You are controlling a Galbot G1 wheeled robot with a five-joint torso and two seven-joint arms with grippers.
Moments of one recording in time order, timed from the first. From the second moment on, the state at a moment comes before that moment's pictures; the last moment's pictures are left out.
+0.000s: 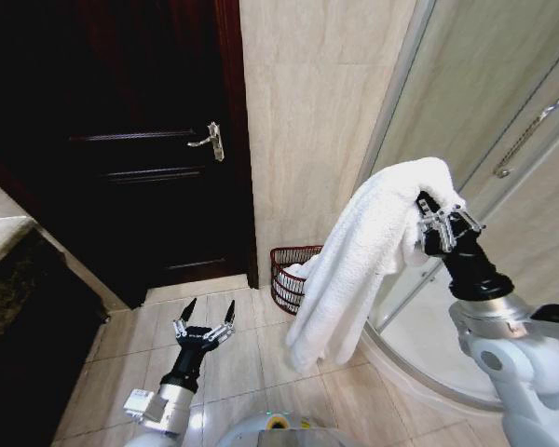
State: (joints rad) left arm 1.94 -1.43 -0.49 -2.42 -0.22 -0.04 0.08; right arm -1.48 1.01 0.97 2.40 0.82 0.26 -0.34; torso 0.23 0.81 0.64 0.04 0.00
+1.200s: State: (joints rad) left arm 1.94 -1.43 -0.49 -2.42 -0.22 -0.04 0.08; right arm -1.49 1.05 0.95 2.47 0.84 0.17 -0.17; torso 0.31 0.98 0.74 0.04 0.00
